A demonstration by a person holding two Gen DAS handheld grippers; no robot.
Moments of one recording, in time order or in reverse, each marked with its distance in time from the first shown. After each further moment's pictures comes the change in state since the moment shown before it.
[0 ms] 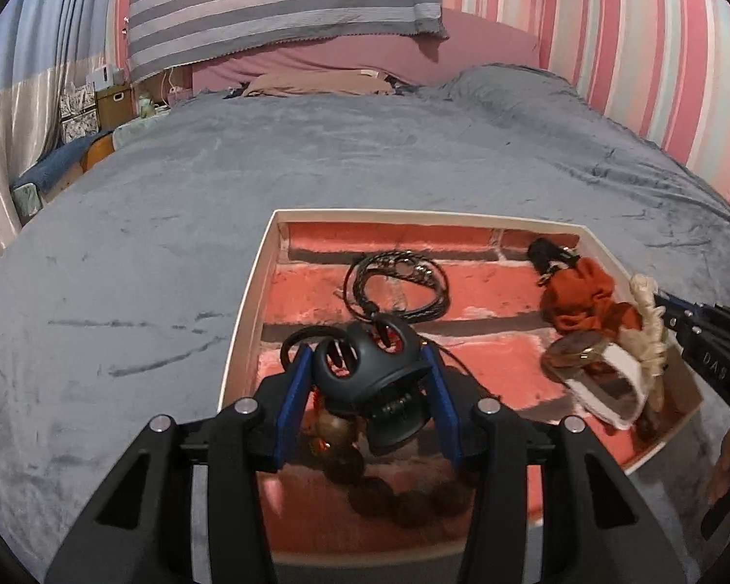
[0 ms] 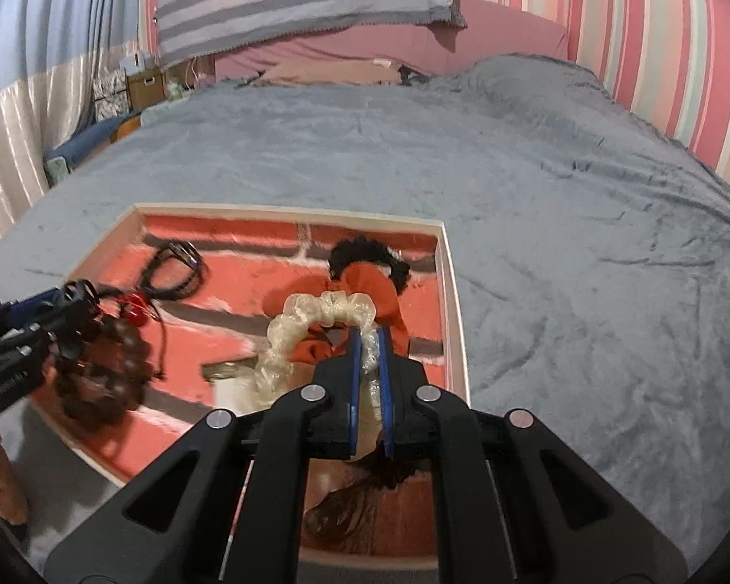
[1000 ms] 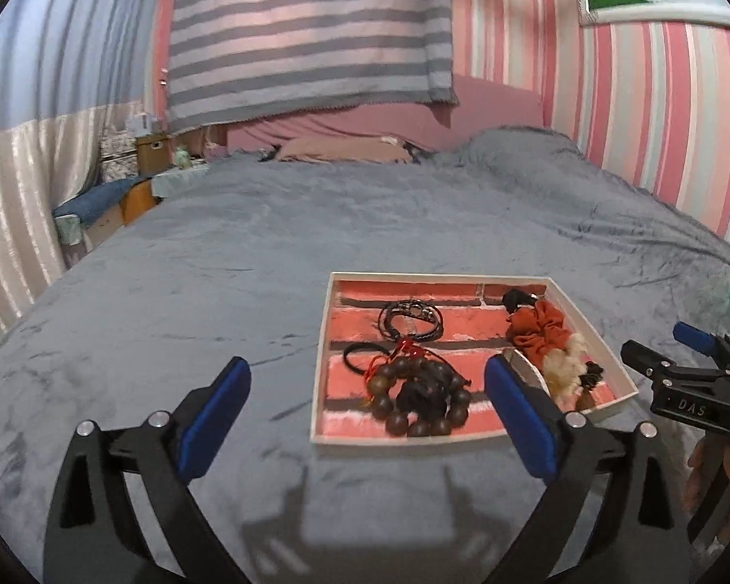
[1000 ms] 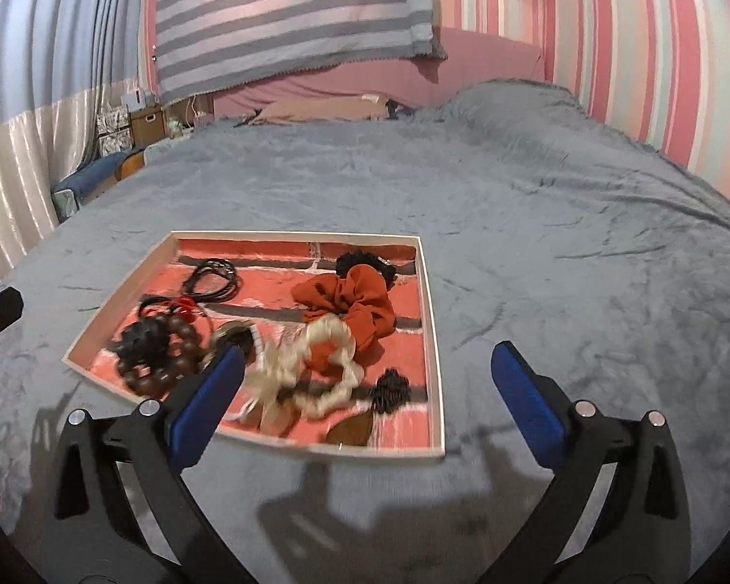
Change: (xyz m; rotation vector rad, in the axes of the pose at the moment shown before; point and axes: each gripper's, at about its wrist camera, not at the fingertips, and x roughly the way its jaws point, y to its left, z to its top) left arm -0.157 0.010 -0.029 -0.031 -0.198 0.052; right arm -0.119 0.005 -0.033 0.048 -0.147 -0.012
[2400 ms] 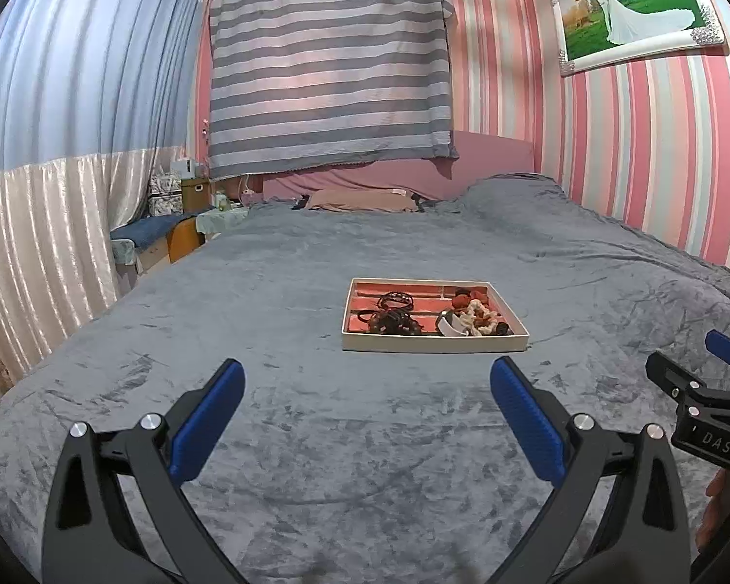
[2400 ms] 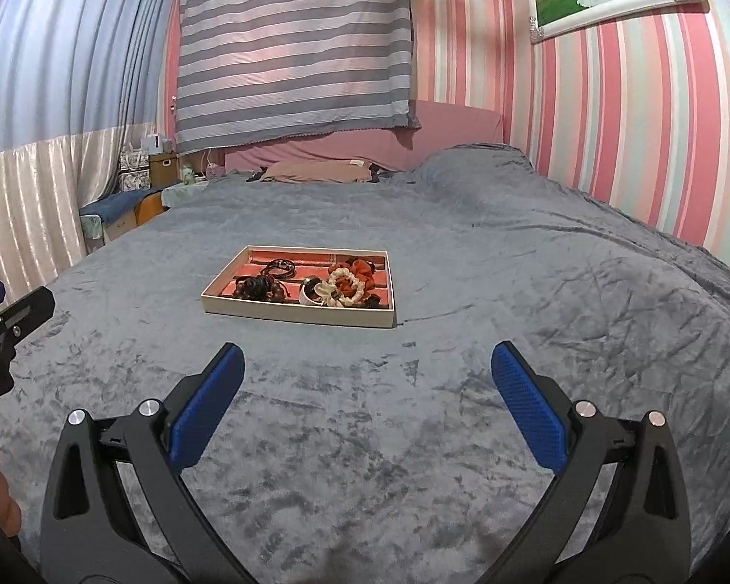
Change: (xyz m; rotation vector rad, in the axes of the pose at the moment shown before) left arm -0.285 -0.042 -0.085 0.005 -0.144 0.066; right arm -0.301 0.024 -0.113 0.000 -0.168 -0.058
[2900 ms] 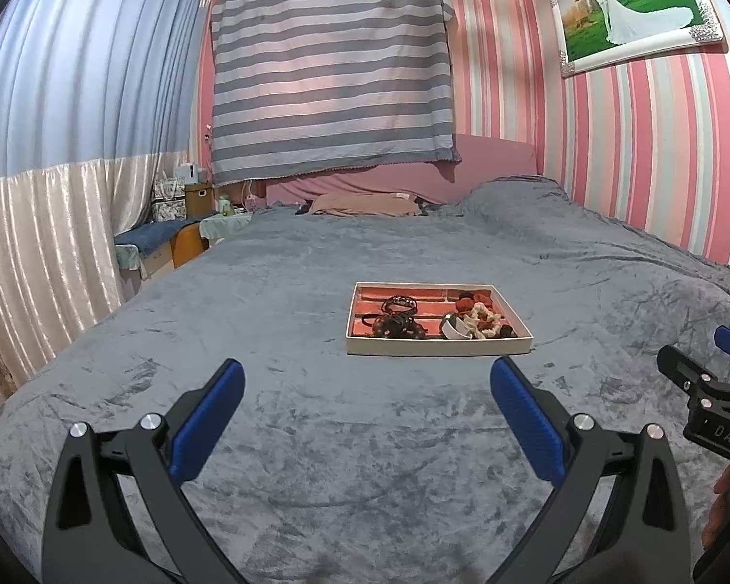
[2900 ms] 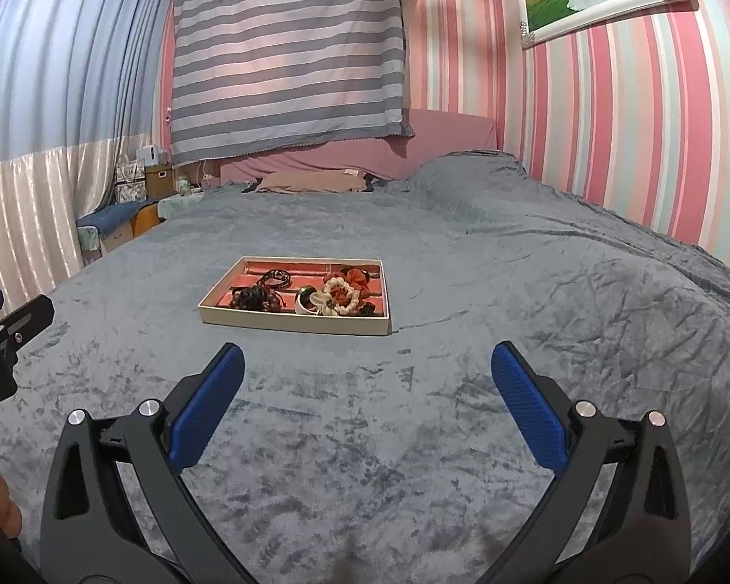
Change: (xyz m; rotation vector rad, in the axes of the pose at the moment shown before) left arm 0.001 0.000 0.001 0.008 -0.011 0.012; right arm -0.008 -0.003 0.002 0.012 -0.036 -0.010
